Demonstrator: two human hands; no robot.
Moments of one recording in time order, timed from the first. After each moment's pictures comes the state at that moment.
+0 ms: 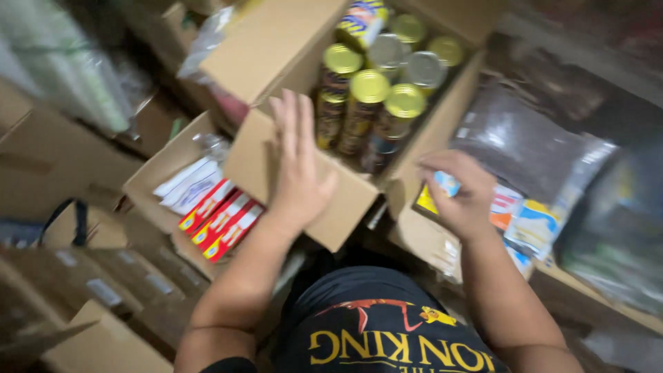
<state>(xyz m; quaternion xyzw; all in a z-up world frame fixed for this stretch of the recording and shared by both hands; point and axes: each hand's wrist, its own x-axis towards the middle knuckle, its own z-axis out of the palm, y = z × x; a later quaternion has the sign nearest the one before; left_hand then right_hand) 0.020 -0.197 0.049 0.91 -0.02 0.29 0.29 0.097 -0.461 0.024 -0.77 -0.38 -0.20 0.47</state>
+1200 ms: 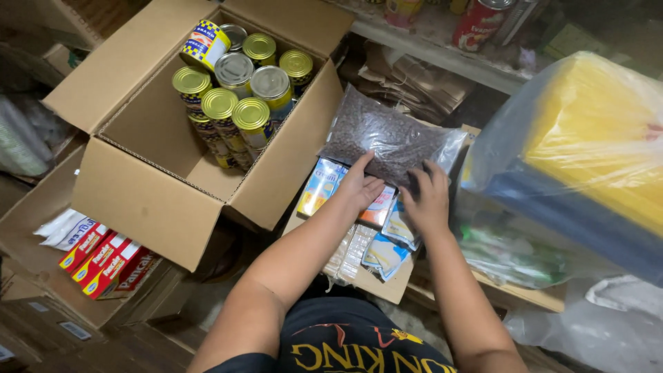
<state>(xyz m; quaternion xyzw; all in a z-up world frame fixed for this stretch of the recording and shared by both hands) 0.249 -0.537 -0.205 0.27 0.33 -0.19 0.88 0.178 -0.717 -0.128 -0.89 -0.19 -0.26 0.32</state>
